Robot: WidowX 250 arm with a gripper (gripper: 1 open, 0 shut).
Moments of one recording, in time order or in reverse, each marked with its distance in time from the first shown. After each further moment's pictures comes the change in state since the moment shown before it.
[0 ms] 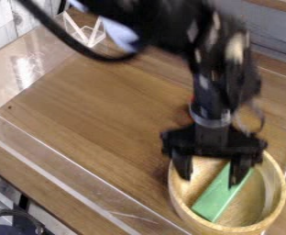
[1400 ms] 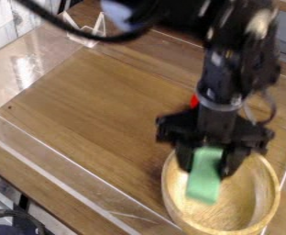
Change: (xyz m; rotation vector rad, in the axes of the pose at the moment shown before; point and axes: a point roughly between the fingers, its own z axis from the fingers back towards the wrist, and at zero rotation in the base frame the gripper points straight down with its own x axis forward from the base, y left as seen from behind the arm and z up) arm 0.002 0.006 0.054 0.083 -0.008 0.016
